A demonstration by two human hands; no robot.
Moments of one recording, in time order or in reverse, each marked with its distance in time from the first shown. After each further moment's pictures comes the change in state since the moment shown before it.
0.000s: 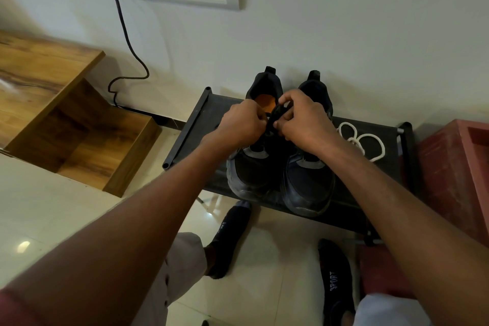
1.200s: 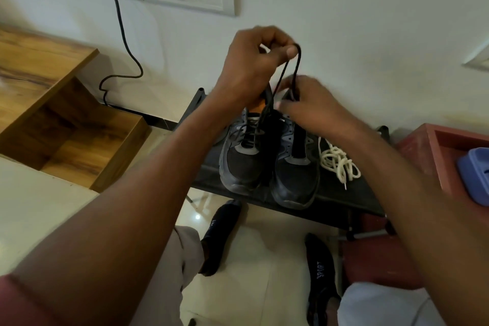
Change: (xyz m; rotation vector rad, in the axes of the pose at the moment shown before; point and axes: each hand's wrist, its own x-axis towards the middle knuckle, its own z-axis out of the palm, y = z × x) left_hand -0.011 0.060 -0.058 -0.643 0.358 0.490; right_hand -0.017 -0.038 -0.053 -0.001 -0.036 -0.100
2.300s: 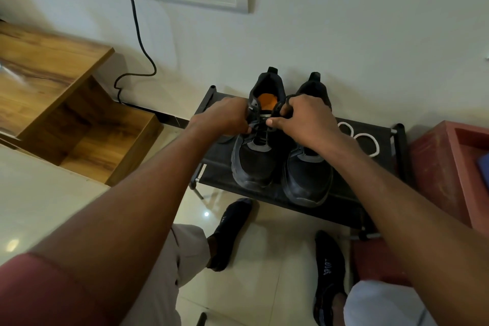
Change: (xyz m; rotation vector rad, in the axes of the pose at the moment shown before) left_hand -0.028 -0.093 -0.037 0.914 -0.571 -0.473; right_hand 0.002 0.014 0.047 -0.380 0.049 0.054
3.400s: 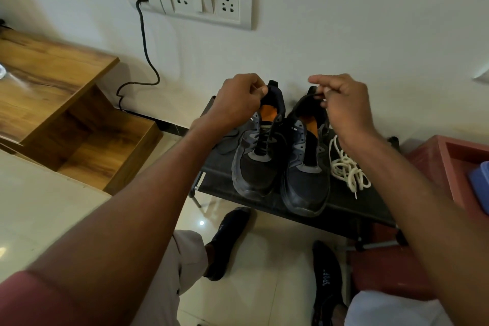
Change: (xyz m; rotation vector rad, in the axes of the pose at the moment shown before) left_hand -0.009 0.022 -0.033 -0.473 0.456 0.167; right_hand 0.006 0.020 -0.046 0.644 0.353 0.071
